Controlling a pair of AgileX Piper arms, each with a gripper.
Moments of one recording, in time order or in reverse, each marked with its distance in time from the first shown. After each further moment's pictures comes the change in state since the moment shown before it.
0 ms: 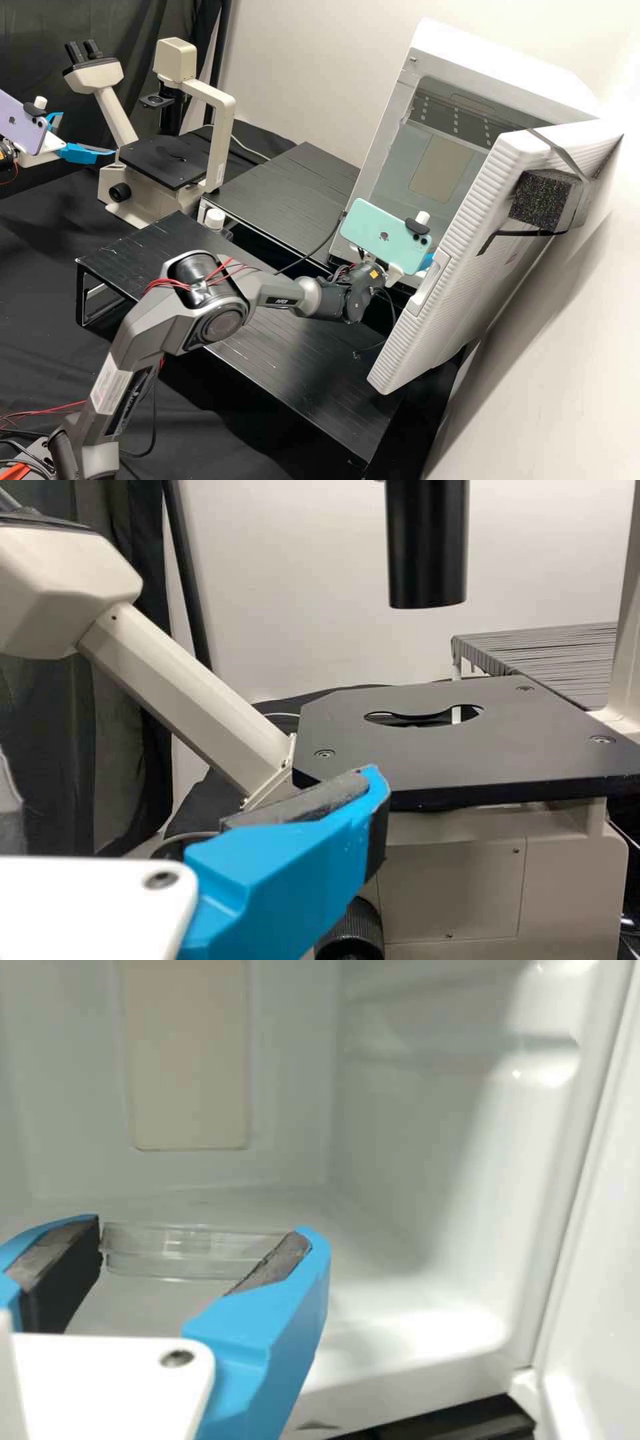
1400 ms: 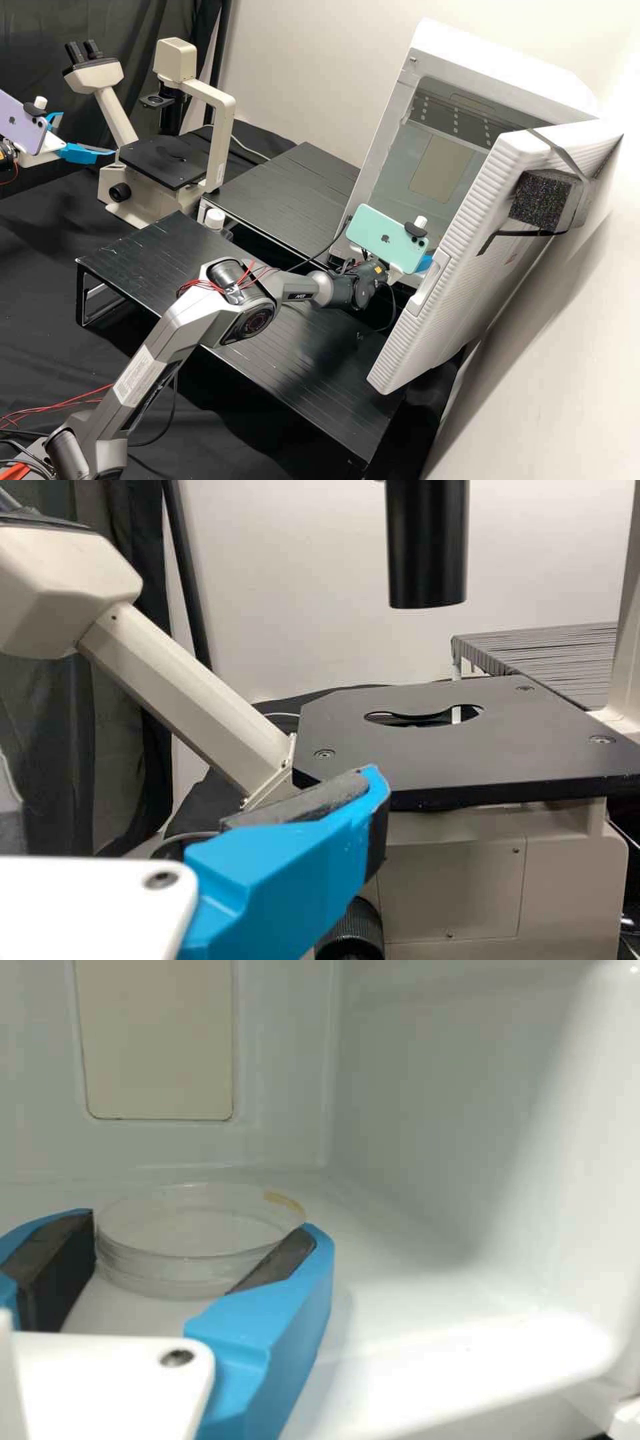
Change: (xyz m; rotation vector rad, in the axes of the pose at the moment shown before) left arm 0.000 0.000 0.000 0.000 0.000 0.000; right arm 0.069 -0.038 0.022 0.003 -0.119 -0.067
